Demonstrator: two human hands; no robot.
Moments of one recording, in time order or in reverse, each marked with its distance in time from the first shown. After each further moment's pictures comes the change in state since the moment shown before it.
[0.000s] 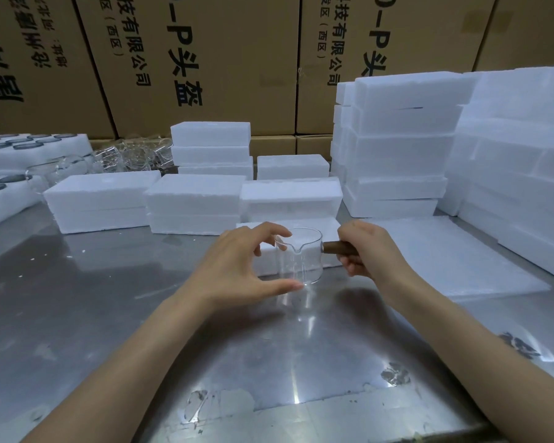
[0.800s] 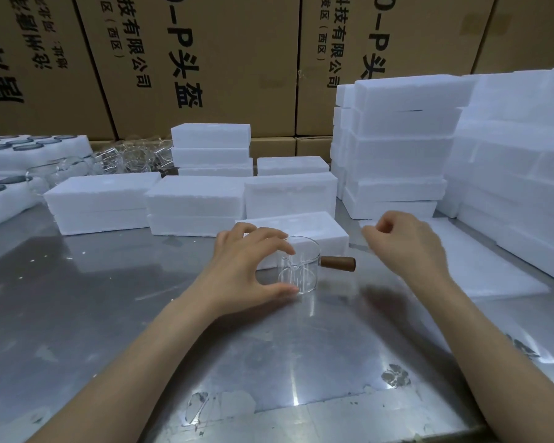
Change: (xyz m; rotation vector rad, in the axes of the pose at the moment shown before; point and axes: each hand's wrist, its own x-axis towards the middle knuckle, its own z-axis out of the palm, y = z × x) left_hand 0.001 -0.009 0.008 0.173 -0.017 0.090; right_hand 0.012 0.001 -0.034 -0.850 0.409 -0.128
